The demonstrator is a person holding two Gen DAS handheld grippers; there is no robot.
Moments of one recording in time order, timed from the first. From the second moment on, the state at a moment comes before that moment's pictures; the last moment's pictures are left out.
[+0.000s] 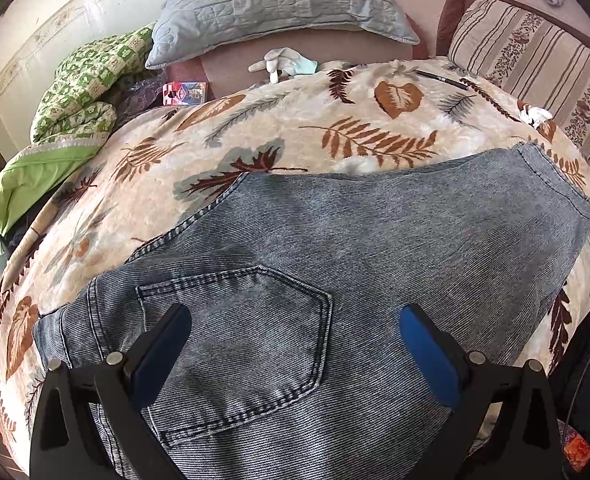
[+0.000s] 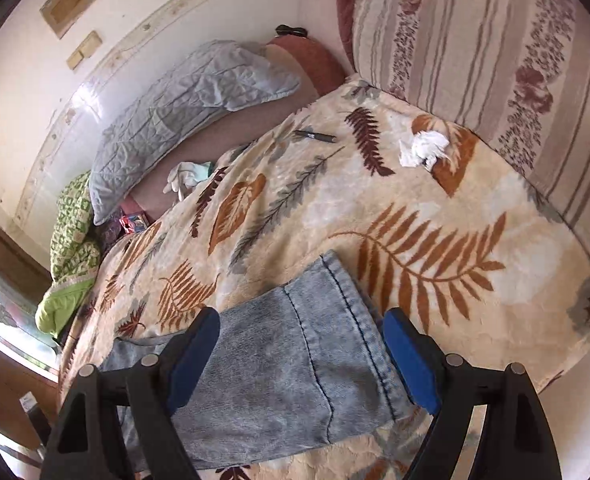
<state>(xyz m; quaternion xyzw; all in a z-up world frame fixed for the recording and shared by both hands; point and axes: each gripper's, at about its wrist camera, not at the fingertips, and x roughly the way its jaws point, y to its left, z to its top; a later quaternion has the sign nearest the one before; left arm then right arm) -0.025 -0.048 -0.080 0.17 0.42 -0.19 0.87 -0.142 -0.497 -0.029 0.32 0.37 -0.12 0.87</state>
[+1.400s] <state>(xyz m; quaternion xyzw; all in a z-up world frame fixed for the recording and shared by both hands) -0.017 -0.049 -0.096 0.16 0.45 -0.20 0.86 -0.203 -0.542 -0.158 0.55 0.32 -0.04 0.77</state>
